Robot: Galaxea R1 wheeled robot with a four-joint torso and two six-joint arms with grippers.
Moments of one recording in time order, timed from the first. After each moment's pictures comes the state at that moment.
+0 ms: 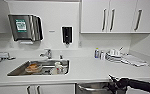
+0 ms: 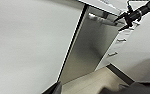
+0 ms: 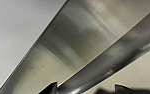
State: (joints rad) left arm 1.21 1.81 -1.26 0.53 -0.43 -0.21; right arm -0.52 2.51 -1.98 0.13 -0.62 0.94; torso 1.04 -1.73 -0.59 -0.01
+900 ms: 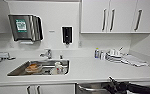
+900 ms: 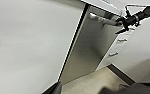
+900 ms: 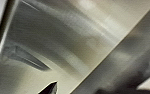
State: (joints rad) left arm 1.21 1.82 -1.27 0.53 -0.43 -0.21; right arm -0.59 2.57 -2.12 0.12 -0.50 0.96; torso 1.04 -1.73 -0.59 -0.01
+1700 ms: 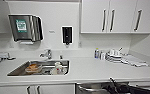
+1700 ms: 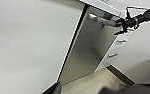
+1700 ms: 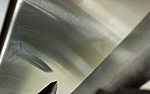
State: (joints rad) left arm 1.21 1.84 -1.29 0.53 -0.44 -0.21; right arm -0.64 2.55 -2.09 0.14 -0.37 0.87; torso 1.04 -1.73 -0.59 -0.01
